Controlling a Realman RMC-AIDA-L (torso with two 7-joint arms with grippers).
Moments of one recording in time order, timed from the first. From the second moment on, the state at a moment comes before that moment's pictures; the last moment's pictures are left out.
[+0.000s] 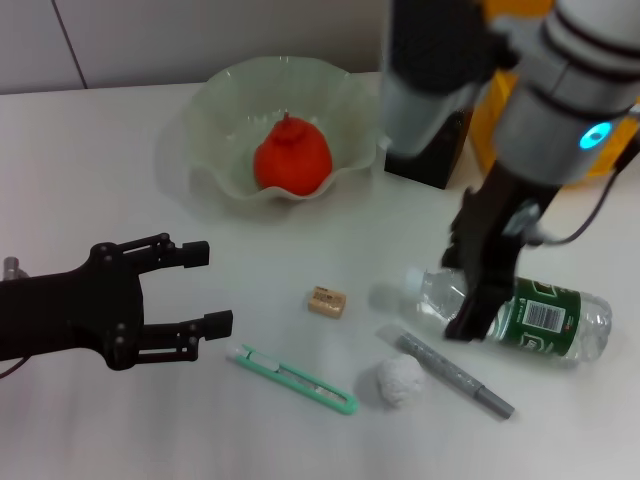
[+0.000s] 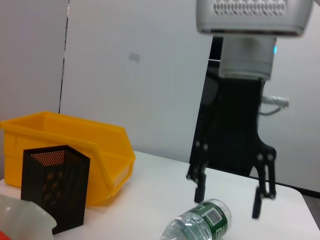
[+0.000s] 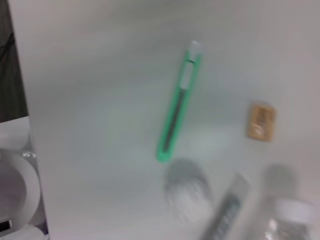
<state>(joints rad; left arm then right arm) -0.35 -2.02 1.03 0.82 1.68 1.70 -1.34 0.93 2.09 -1.42 -1.35 -2.60 -2.00 2.32</state>
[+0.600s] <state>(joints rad) -0.35 -2.02 1.01 0.78 1.69 1.69 -1.32 0.90 2.09 -1.70 -1.20 -2.48 -1.77 2.34</state>
